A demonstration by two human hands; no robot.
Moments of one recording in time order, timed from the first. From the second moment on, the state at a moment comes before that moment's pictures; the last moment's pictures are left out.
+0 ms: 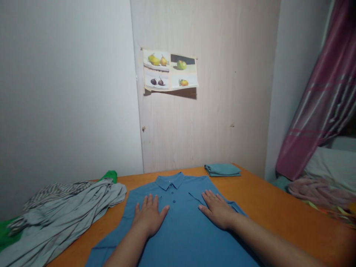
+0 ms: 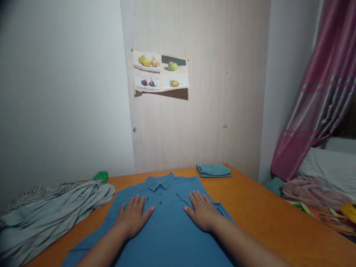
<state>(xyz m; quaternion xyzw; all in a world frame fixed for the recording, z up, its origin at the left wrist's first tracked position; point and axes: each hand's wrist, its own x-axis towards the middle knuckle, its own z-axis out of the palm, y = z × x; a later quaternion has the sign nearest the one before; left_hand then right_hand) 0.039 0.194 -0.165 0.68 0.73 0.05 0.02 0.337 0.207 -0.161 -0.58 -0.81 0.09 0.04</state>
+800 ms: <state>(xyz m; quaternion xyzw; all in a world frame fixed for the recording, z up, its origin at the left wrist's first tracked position) 0.024 0.279 -0.171 0.70 0.71 0.07 0.01 0.335 0.296 -0.172 -0.58 -0.81 0.08 0.06</state>
